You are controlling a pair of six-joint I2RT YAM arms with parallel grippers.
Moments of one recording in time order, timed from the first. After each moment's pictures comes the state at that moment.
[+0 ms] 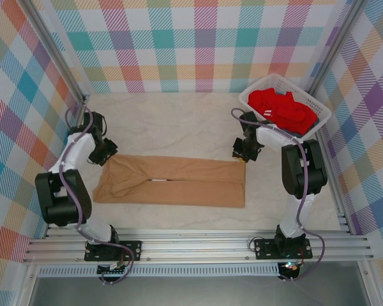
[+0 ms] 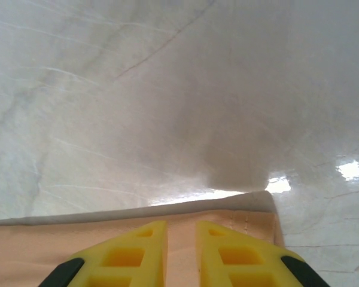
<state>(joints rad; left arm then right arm) 0.12 1.56 1.18 -0.92 -0.04 -0.71 0.28 1.90 1.32 -0.79 -0.16 0.65</state>
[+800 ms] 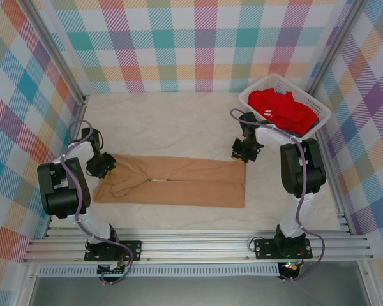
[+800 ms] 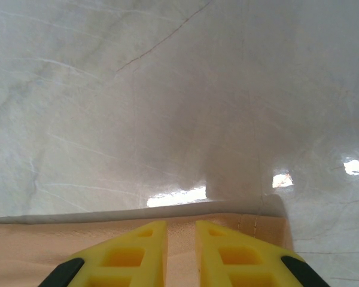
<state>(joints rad) 0.24 1.69 1.04 -0.74 0.04 -0.58 0.28 1.92 1.32 -0.78 -0.18 0.64</state>
